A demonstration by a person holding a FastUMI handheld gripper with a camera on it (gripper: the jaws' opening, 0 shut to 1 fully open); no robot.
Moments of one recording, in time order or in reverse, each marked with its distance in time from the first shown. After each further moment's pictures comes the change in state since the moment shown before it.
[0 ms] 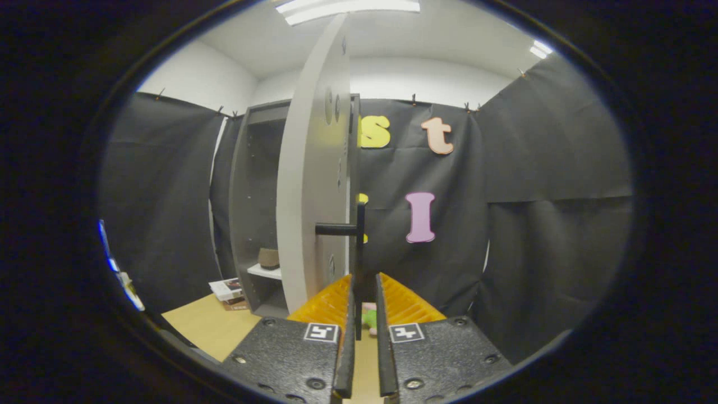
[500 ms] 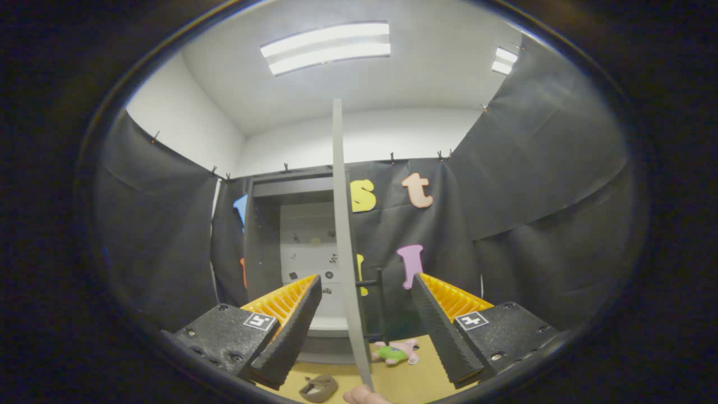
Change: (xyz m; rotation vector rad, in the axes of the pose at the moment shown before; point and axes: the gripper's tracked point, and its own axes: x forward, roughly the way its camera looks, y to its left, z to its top) arm -0.069 0.040 0.061 0.173 -0.334 0.002
